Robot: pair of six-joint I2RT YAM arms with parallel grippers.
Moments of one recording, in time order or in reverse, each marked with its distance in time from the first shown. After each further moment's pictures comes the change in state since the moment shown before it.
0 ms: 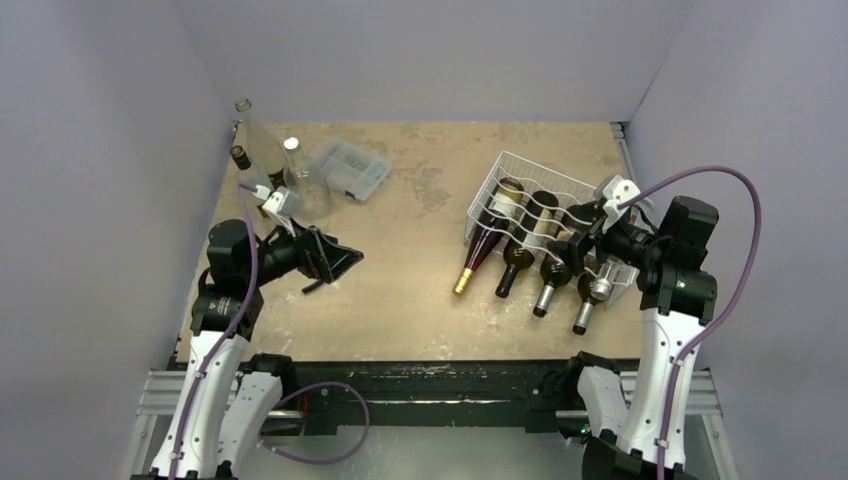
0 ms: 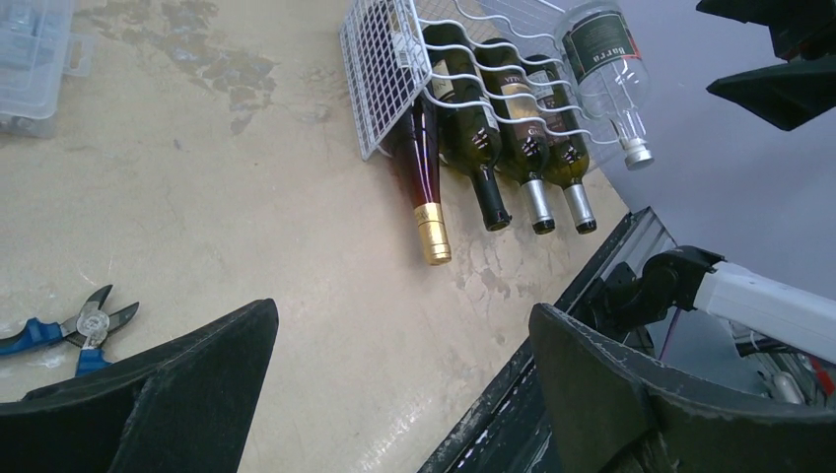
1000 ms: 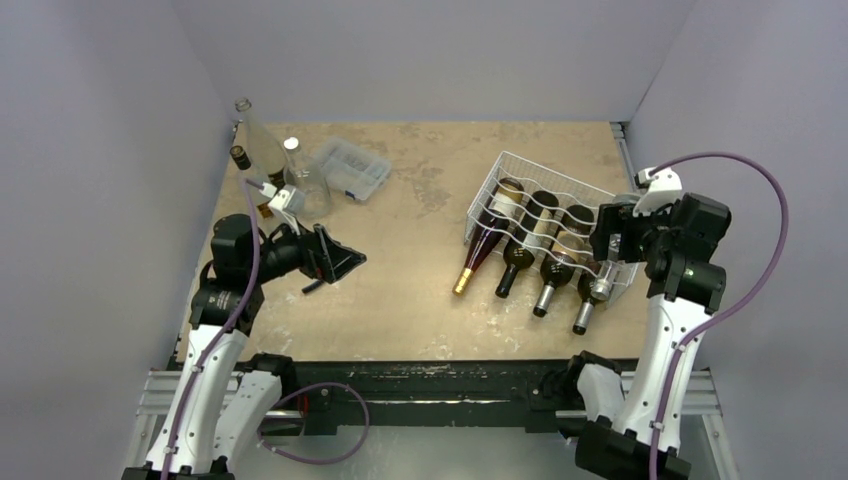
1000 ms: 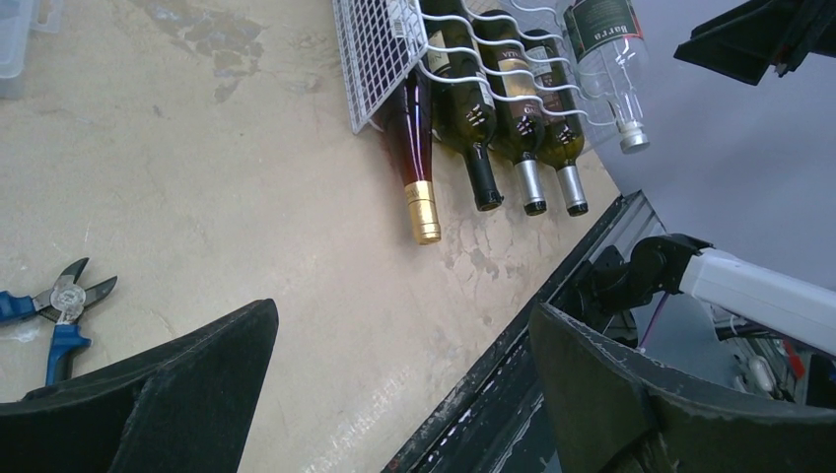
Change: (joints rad) left arm -0.036 0.024 0.047 -0.082 -0.015 0.003; right arm -0.096 0.050 0.043 -0.058 0.629 0.412
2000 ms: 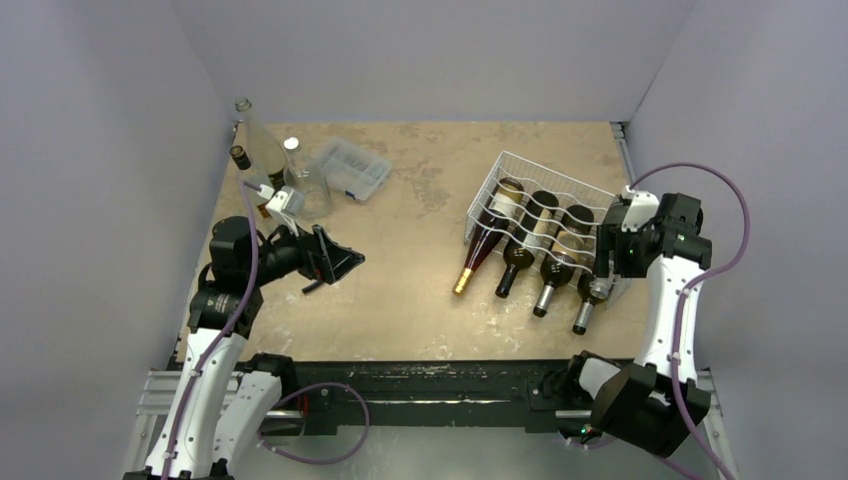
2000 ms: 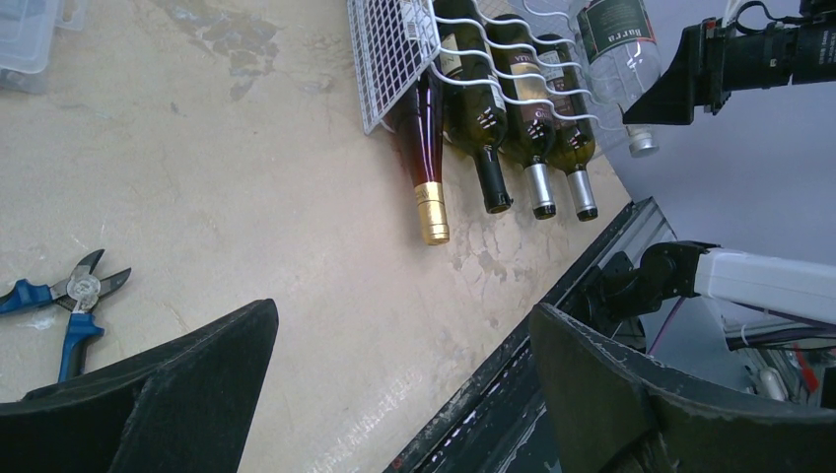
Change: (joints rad) left arm -0.002 -0.019 0.004 -0.029 -0.038 0.007; right arm -0.007 0.210 -0.115 -0.076 0.174 -0.060
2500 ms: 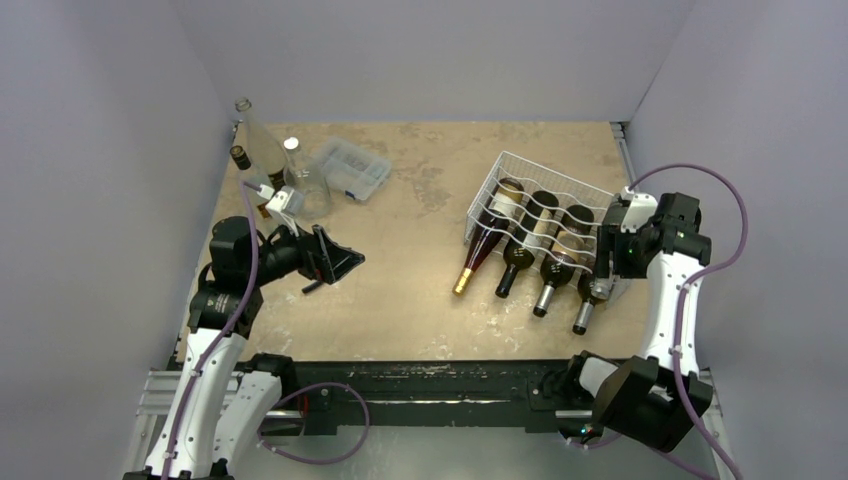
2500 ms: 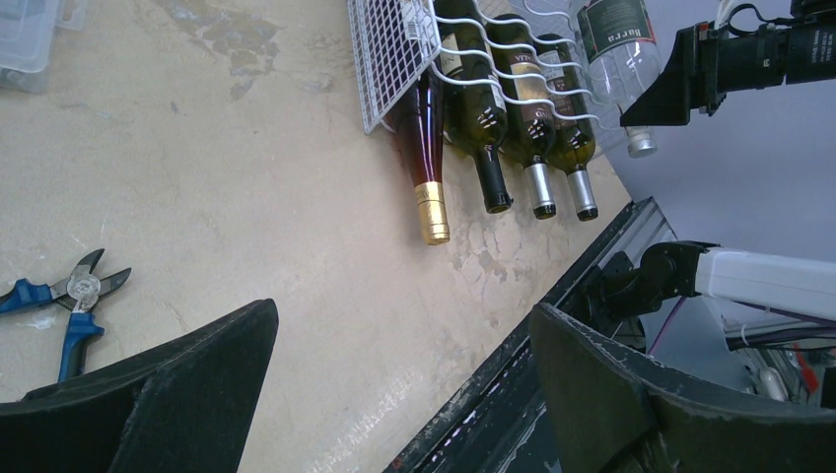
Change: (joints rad) left arm 0.000 0.000 0.000 -0.001 0.000 0.000; right arm 0.000 0.034 -0.009 -0.008 0.007 0.004
